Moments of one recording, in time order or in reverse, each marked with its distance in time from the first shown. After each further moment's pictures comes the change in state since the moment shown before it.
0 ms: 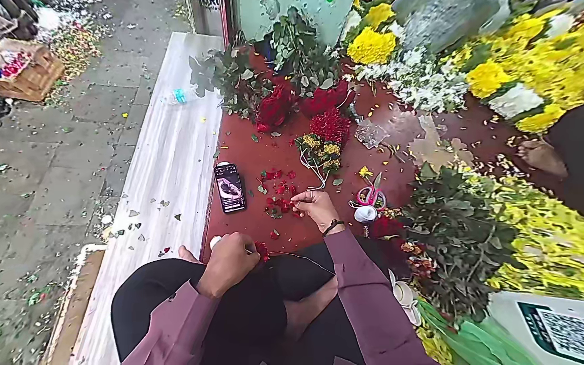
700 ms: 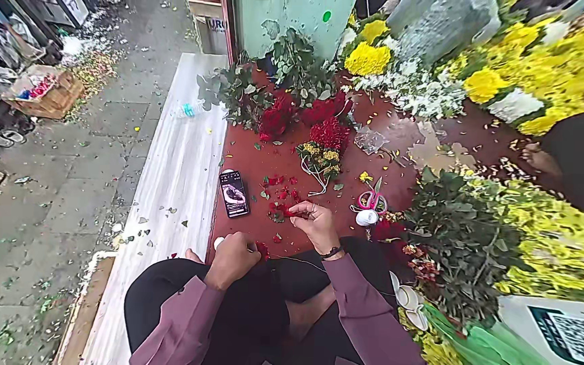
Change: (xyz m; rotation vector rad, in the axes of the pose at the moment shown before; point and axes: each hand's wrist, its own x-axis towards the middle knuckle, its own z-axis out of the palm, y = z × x) left_hand 0.008 -0.004 0.002 0.005 0.039 -0.001; right_hand -0.064 -0.024 0.026 0.157 0.074 -0.408
